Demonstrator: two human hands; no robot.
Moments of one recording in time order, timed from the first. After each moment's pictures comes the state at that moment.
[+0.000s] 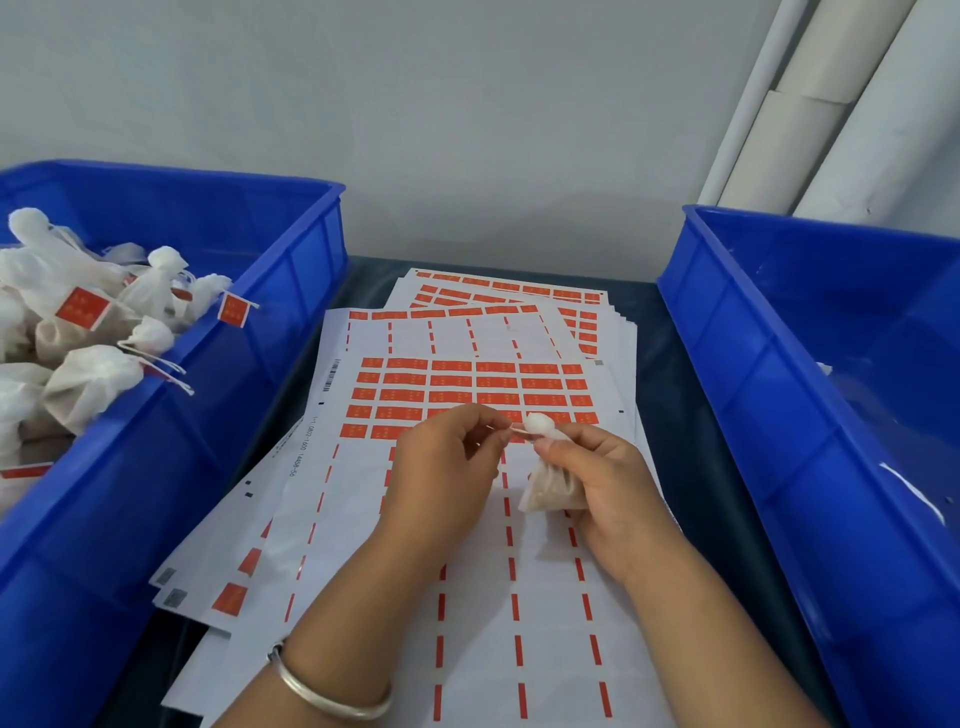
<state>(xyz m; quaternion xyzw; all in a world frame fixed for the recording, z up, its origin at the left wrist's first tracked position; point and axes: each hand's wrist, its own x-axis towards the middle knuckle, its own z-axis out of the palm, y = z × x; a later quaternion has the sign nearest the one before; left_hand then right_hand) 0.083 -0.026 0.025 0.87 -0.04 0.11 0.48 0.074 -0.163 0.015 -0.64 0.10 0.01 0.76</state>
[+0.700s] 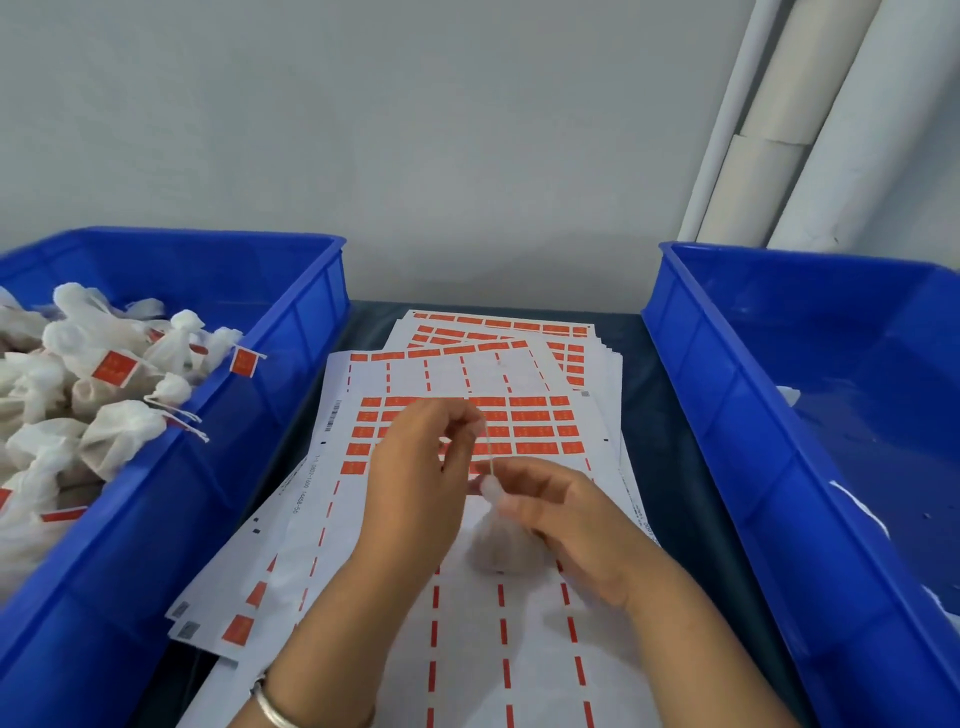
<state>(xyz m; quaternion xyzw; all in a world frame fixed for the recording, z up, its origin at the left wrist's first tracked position) 0.067 -0.022 0.064 0.87 -0.04 0.21 0.45 0.056 -0.162 0.041 -0.72 -0.10 0.14 0.67</state>
